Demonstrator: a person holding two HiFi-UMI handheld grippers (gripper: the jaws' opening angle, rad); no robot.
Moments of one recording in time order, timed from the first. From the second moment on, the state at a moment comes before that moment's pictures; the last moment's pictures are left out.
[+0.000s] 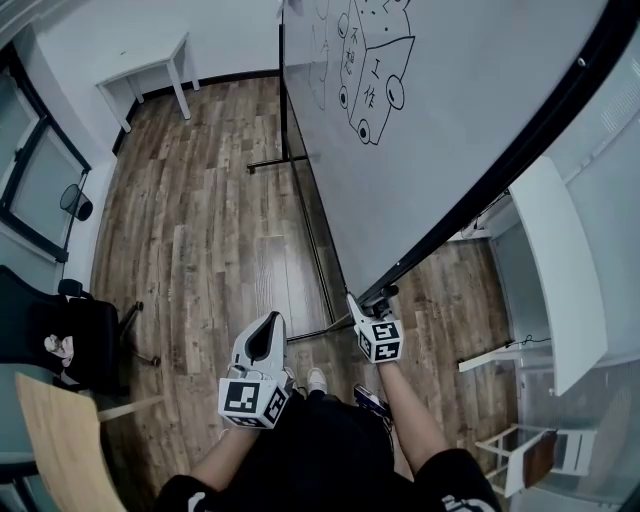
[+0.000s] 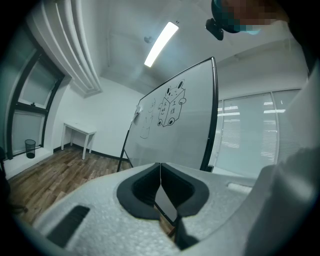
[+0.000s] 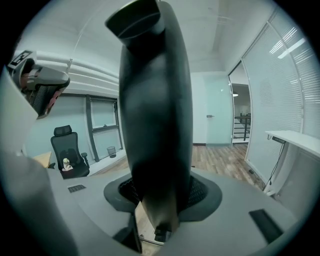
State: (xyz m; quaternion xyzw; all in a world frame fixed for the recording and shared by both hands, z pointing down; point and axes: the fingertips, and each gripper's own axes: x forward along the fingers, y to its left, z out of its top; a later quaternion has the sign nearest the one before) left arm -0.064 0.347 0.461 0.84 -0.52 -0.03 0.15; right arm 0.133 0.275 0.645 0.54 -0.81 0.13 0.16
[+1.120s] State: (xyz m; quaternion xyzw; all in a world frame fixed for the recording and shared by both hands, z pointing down) left arm -0.078 0.323 0.462 0.84 -0.52 -0.04 0.15; right arm 0.132 0.354 0.565 0.60 -0.78 0.15 0.11
